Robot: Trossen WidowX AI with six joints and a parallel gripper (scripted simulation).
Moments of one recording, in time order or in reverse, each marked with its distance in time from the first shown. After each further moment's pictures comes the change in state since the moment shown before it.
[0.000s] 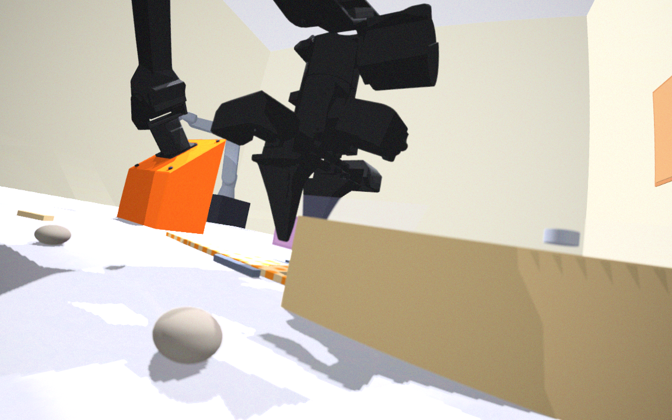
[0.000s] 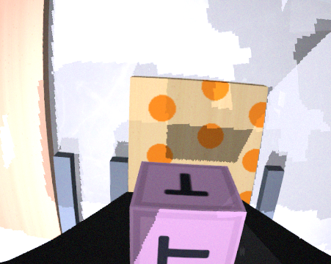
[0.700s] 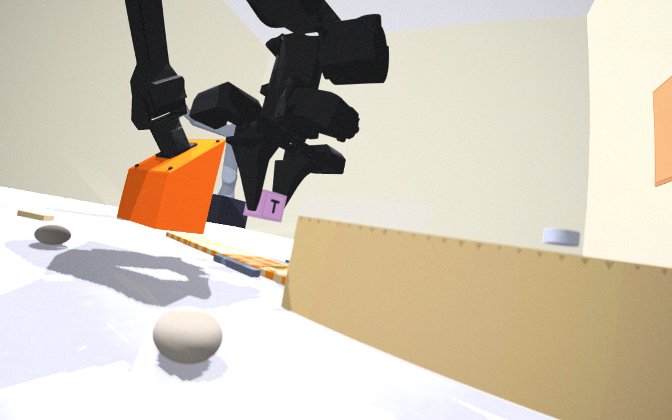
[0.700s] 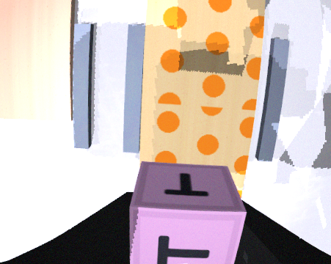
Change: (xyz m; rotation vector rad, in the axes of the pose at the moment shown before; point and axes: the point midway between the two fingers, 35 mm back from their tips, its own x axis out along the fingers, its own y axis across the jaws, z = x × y) arm -0.022 0.003 -0.058 -0.009 0.005 0.002
